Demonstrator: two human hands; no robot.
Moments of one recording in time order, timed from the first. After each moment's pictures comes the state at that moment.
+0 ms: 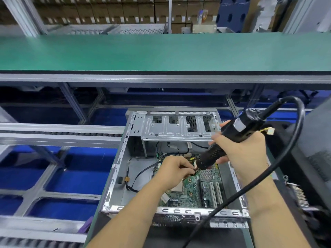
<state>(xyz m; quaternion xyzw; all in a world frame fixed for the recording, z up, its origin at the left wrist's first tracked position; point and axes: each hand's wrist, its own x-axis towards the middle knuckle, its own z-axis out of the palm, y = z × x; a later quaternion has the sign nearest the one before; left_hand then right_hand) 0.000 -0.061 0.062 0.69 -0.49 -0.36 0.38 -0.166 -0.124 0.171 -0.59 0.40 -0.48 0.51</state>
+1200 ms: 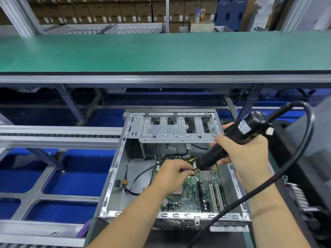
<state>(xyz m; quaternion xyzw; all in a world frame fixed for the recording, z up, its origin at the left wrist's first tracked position) 0.000 -0.062 0.047 0.69 -0.56 -0.28 0.37 -0.168 -0.130 0.168 -0.55 0.41 -0.51 0.52</state>
